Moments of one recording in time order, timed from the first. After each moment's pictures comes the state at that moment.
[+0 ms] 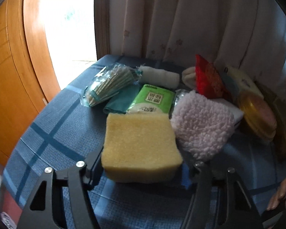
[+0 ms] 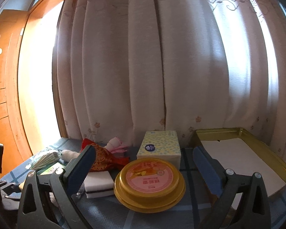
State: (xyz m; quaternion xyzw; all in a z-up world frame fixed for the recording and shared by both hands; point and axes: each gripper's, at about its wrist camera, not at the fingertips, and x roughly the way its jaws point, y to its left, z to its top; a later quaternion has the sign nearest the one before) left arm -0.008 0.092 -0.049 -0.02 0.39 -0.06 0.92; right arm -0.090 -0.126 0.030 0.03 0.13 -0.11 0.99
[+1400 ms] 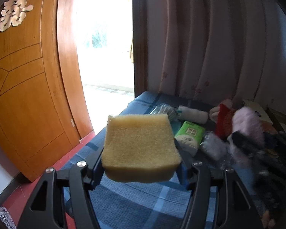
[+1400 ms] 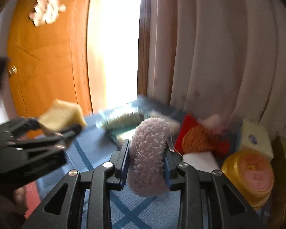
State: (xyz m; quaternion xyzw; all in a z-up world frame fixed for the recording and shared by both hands) left arm -0.052 0.141 -0.003 -0.01 0.27 0.03 0.96; right arm -0.058 -0.023 0.012 -0.07 0.25 0.18 0.95
